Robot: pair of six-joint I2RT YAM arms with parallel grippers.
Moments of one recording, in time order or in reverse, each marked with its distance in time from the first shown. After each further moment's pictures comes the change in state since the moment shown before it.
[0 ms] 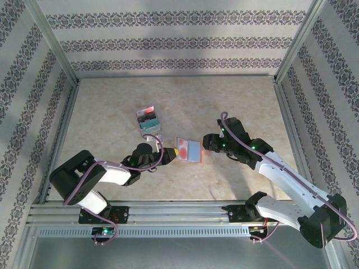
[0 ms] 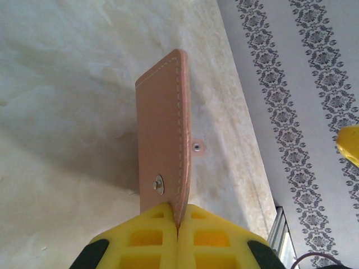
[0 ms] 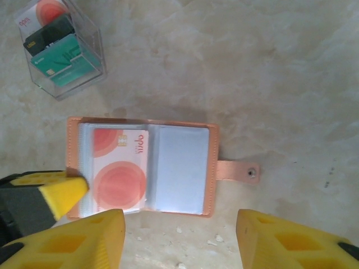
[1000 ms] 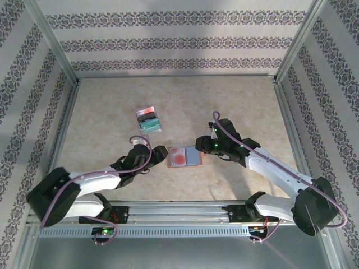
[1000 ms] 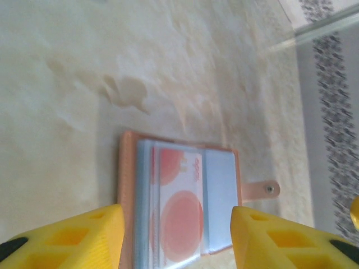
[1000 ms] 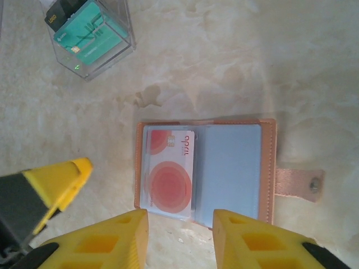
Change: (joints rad) left arm -0.001 -0.324 0.022 -0.551 -0.292 -0.092; right arm 0.000 0.135 -0.085 0.218 -0.182 0.096
